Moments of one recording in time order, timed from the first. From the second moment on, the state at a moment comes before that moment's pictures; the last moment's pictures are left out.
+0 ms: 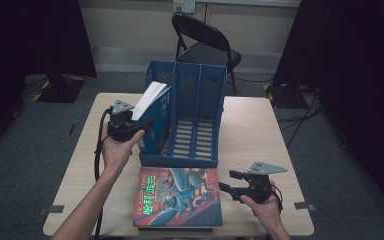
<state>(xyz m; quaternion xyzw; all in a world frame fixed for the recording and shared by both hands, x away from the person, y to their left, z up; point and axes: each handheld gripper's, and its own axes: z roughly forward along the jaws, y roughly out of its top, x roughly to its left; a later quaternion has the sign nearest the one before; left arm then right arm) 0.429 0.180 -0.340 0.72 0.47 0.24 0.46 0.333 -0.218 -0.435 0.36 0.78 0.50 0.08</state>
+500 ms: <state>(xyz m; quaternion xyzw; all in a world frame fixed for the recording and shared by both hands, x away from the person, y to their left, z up) 0.432 0.187 -0.320 0.73 0.49 0.19 0.43 0.333 -0.217 -0.435 0.36 0.78 0.50 0.08</state>
